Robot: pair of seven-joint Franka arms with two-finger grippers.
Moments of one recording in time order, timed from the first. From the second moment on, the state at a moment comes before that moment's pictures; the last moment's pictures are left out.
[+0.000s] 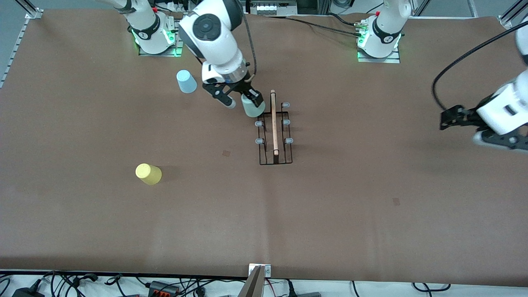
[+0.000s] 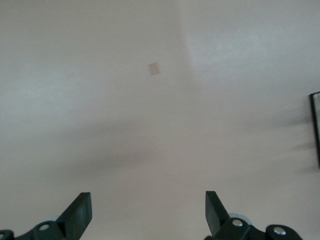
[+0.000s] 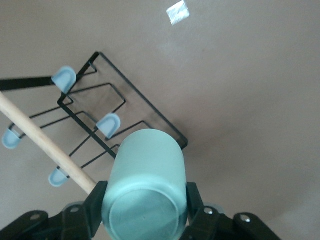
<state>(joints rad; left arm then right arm) 0.11 0.15 -0.10 -1.49 0.04 1.59 0.19 0.54 0.26 0.31 -1.96 0.08 2.37 1.49</state>
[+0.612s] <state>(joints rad) 0.00 -0.04 0.06 -1.71 0.04 1.61 0.22 0.57 0.33 0.31 -1.93 0.03 2.37 1.55</state>
